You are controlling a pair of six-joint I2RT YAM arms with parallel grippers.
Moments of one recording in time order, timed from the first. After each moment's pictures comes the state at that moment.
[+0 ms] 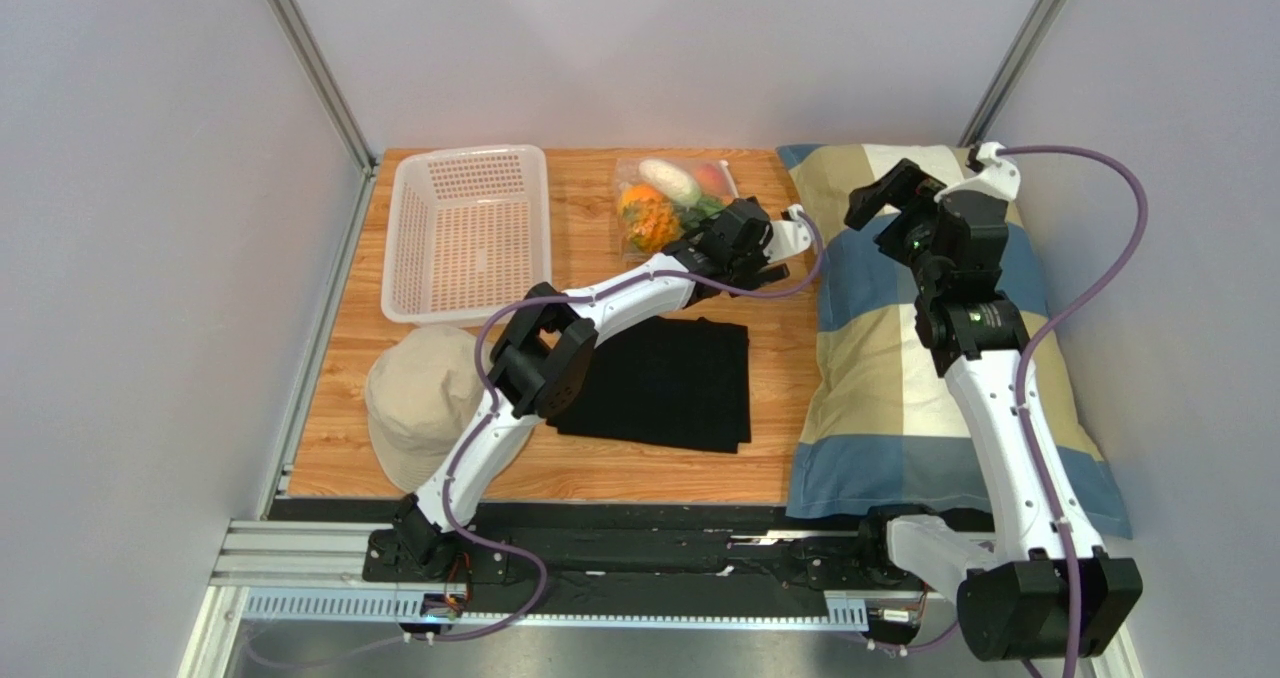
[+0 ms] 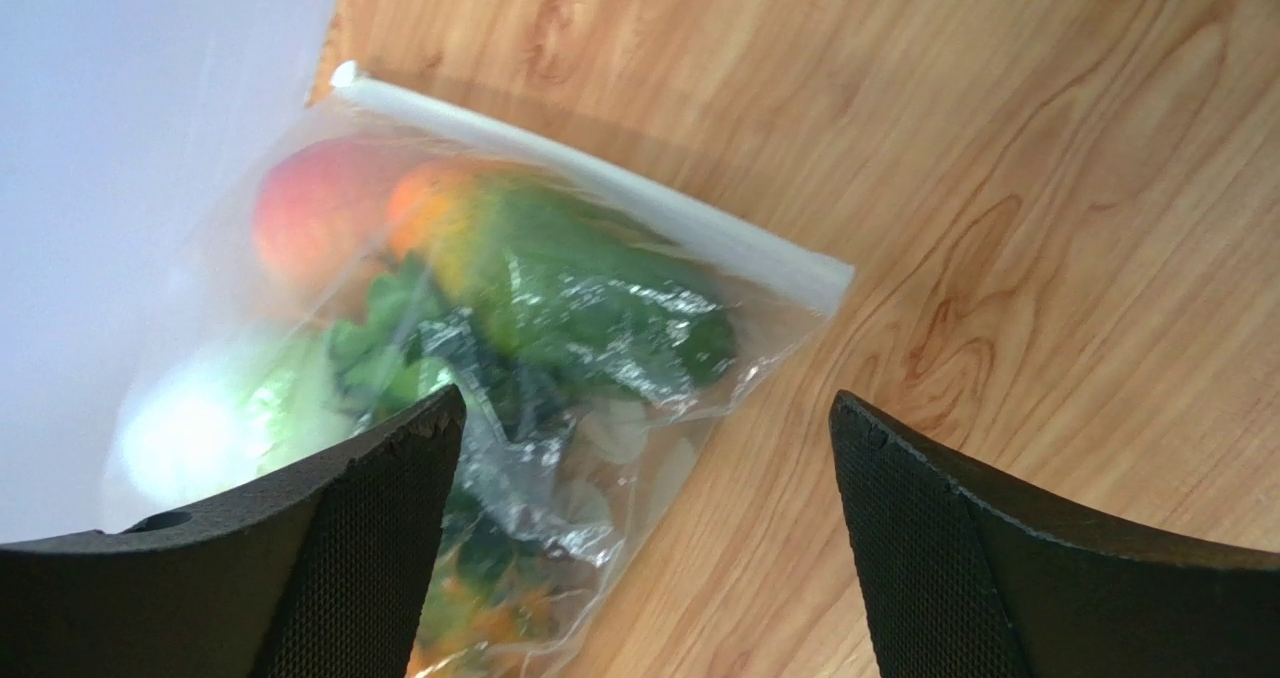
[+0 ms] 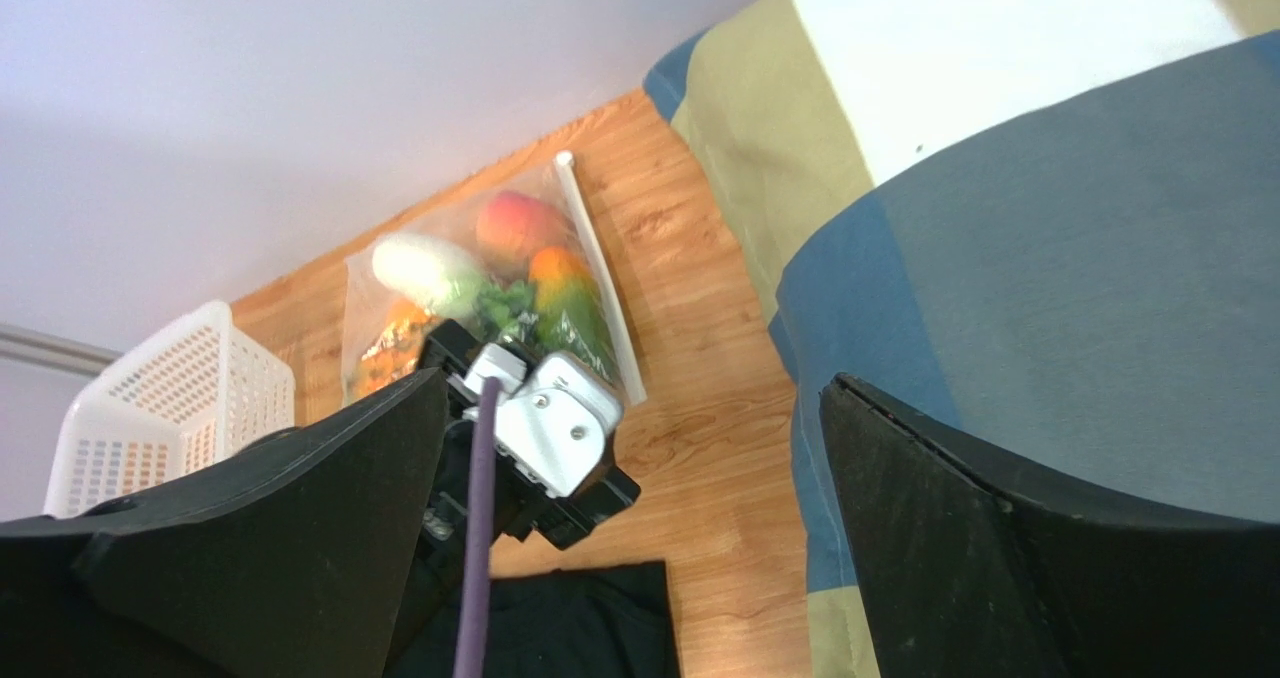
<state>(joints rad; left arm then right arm) -0.84 2.42 2.04 -0.19 -0.23 0.58 0.05 1.09 1.09 -0.26 0.10 0.52</state>
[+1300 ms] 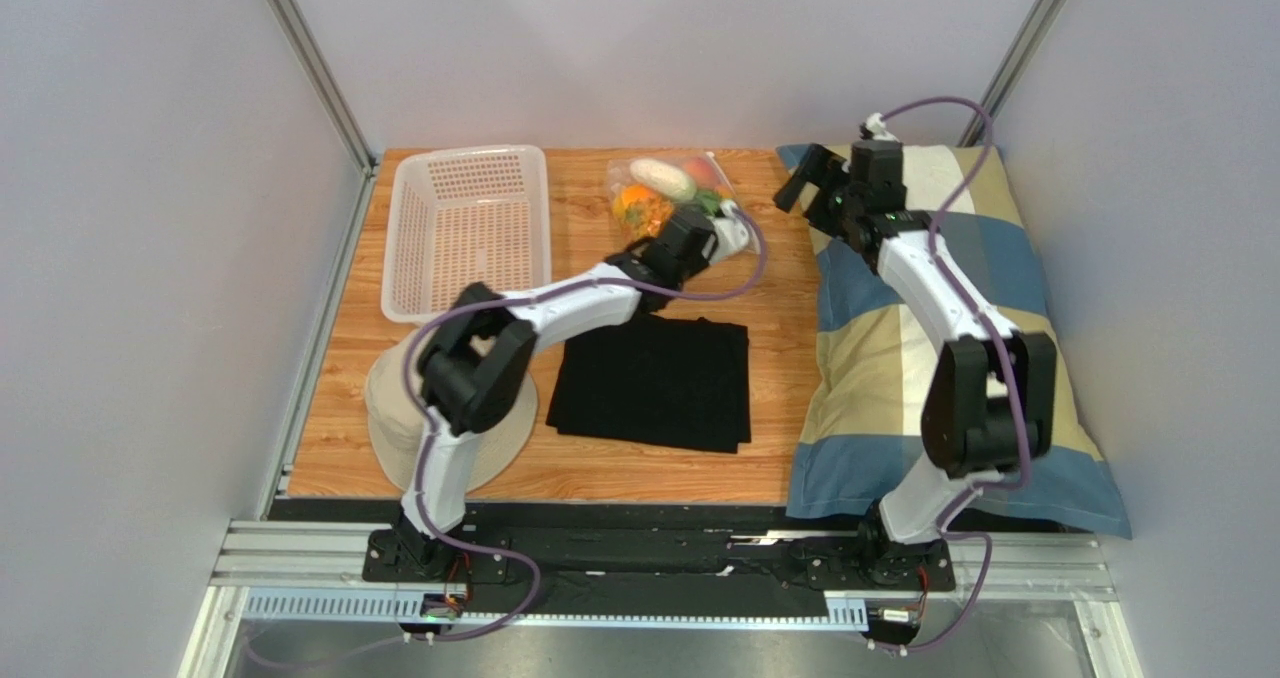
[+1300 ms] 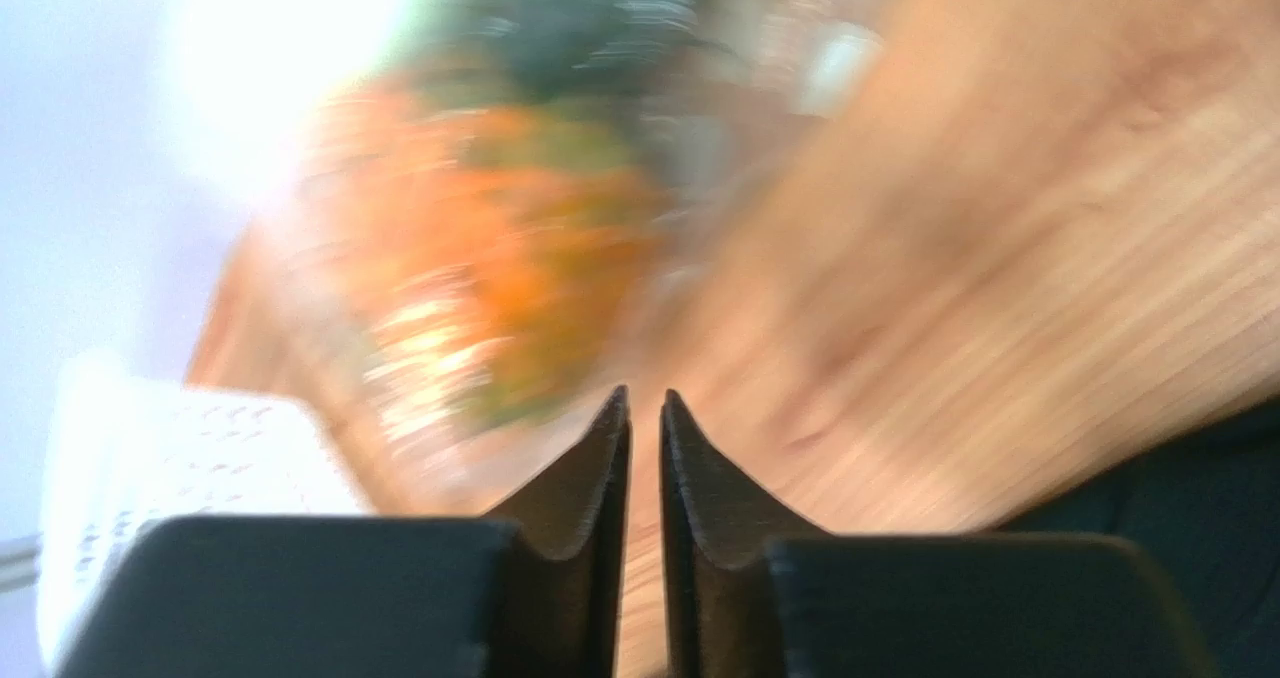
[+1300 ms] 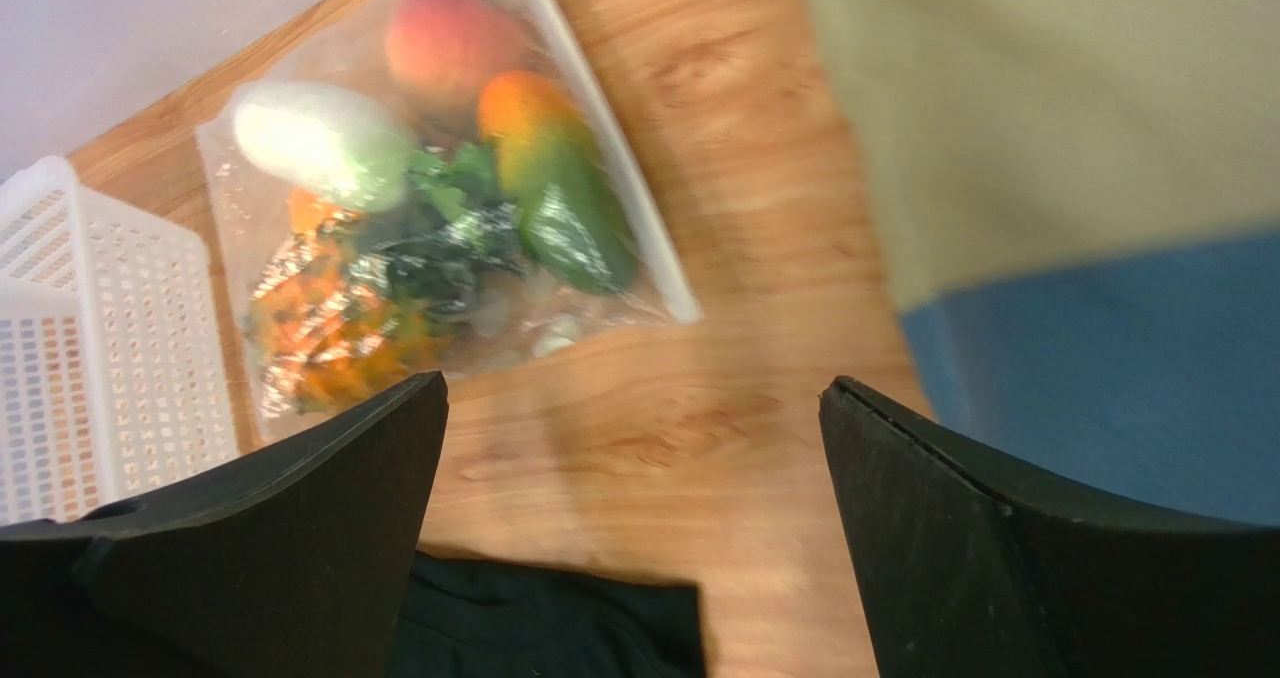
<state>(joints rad) -0.78 2.09 1.57 -0.11 -0.40 0.47 0.11 1.67 1.35 -0.23 -0.07 0.55</state>
